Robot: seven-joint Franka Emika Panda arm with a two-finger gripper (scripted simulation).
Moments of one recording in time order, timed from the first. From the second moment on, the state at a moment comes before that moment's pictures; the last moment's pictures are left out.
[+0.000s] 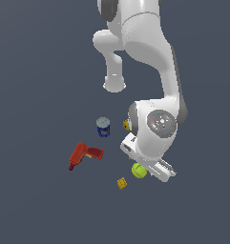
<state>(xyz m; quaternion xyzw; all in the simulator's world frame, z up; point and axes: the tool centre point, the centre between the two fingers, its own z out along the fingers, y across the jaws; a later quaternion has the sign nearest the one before) 0.124 0.110 0.096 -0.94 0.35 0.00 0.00</state>
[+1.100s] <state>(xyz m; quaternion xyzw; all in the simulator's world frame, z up) 0.125 0.112 0.041 -0.93 0.36 0.00 0.00</state>
